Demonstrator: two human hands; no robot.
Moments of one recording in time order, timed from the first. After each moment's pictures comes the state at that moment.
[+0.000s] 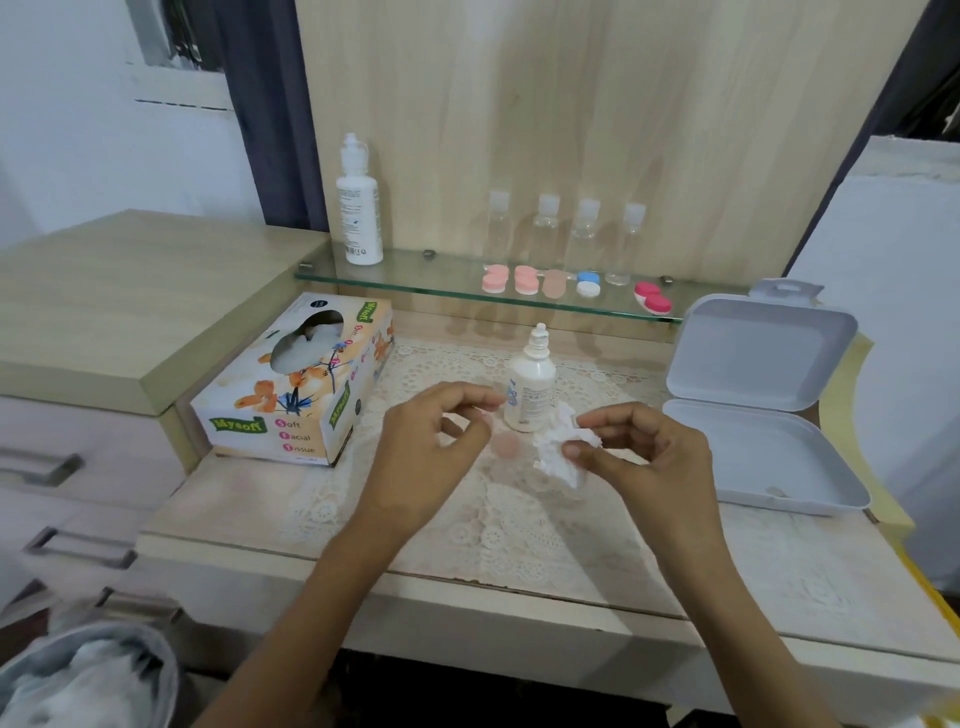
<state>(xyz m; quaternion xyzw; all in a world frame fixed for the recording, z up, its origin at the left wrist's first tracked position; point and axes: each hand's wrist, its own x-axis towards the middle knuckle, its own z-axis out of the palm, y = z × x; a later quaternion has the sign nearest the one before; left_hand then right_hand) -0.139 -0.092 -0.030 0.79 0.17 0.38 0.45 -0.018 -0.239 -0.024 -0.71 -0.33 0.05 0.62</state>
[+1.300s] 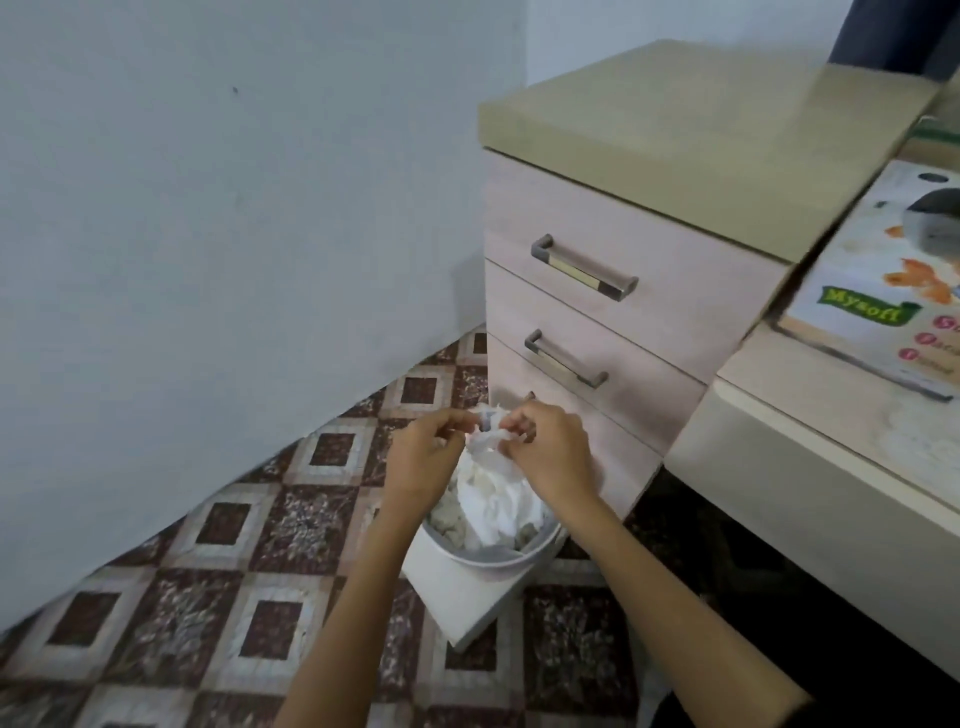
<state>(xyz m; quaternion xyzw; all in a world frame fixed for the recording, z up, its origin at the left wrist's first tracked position) -0.512 0.034 -0.212 0.66 0.59 0.36 0.31 -0.363 0.019 -0.200 -0.67 -0.60 0.26 0.35</state>
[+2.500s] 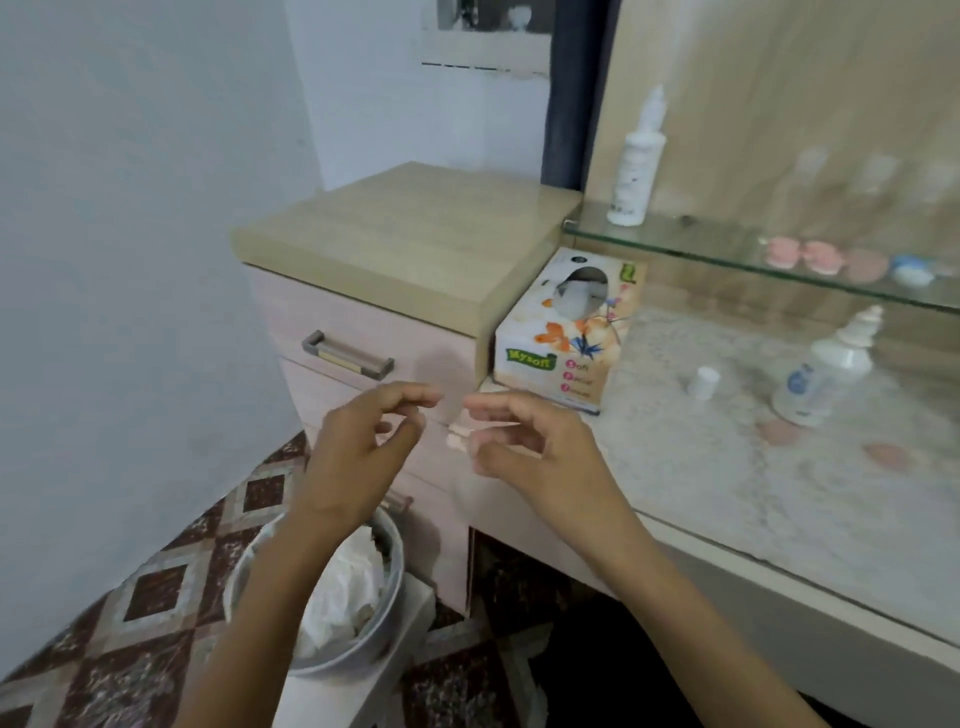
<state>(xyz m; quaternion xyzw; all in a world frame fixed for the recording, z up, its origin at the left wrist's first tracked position) -0.379 -0.002 -0.068 0.76 0.36 0.40 0.34 -0.223 -0.090 -0.047 -0.58 -0.52 0.34 0.53</state>
